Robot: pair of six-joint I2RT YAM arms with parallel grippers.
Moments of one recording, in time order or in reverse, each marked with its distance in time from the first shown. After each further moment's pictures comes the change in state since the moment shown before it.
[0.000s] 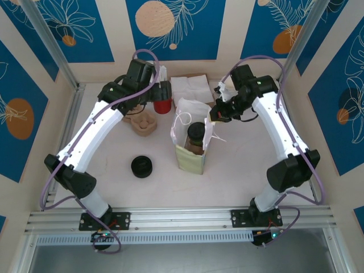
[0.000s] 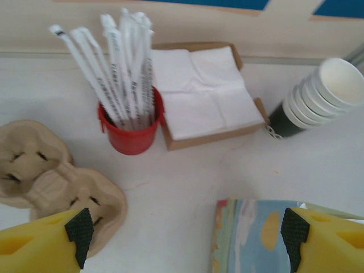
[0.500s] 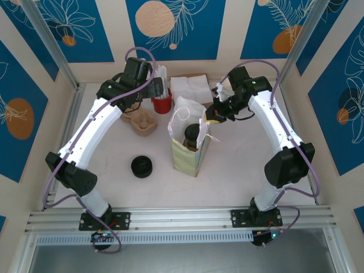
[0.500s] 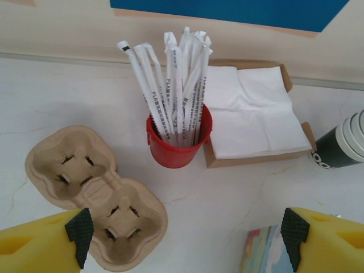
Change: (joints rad) left arm 0.044 0.018 -0.009 0.009 -0.103 -0.007; right arm -0.006 0.032 -0.062 0.079 -0.134 0.079
